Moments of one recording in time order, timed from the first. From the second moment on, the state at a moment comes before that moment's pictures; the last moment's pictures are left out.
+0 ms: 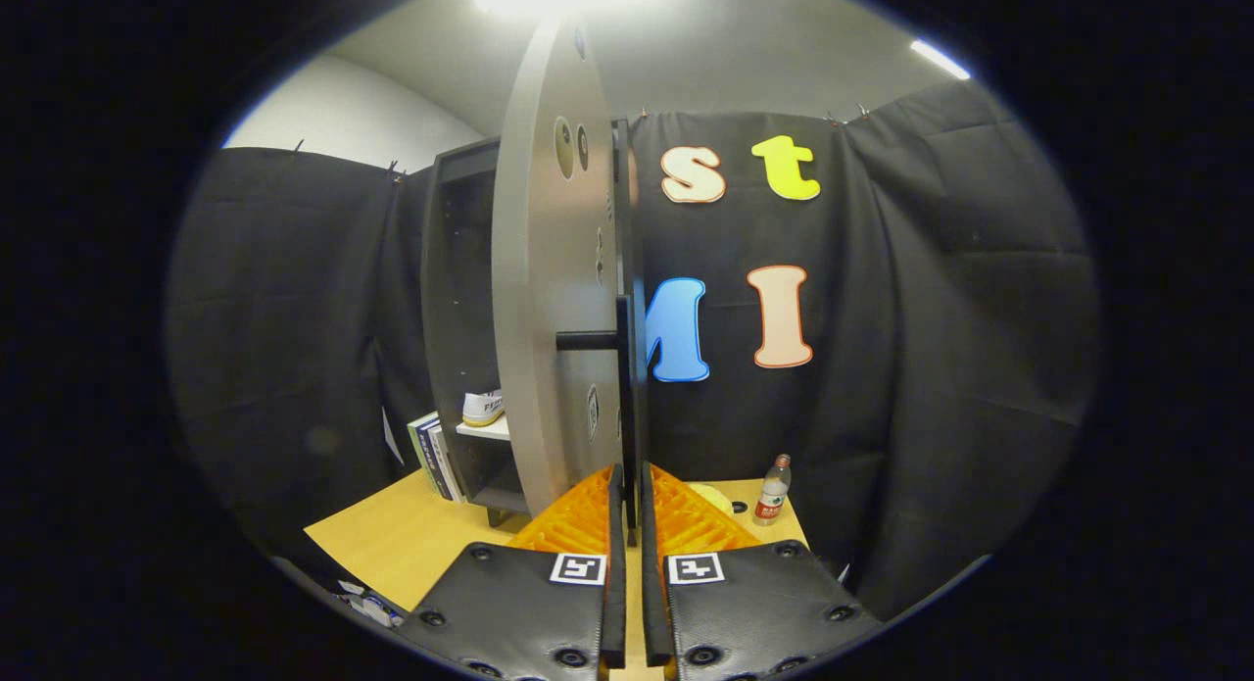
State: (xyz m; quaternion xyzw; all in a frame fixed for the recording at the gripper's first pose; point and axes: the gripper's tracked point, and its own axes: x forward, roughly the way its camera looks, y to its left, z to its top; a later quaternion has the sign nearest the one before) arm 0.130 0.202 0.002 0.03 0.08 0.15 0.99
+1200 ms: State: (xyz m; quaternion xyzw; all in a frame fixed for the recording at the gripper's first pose) arm 0.051 0.383 -0.113 0.01 0.19 0.13 0.97
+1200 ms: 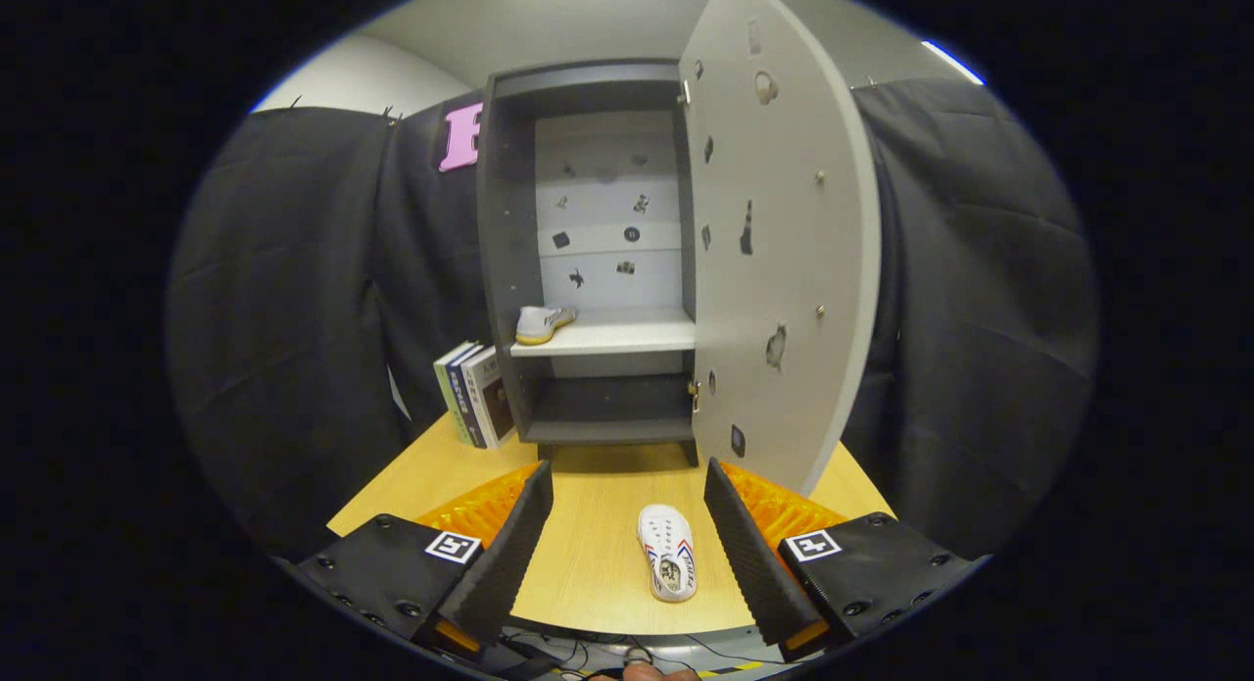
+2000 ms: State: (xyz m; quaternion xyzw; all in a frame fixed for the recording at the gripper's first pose) arm 0.150 0.399 -0.381 -0.04 0.39 0.11 0.91
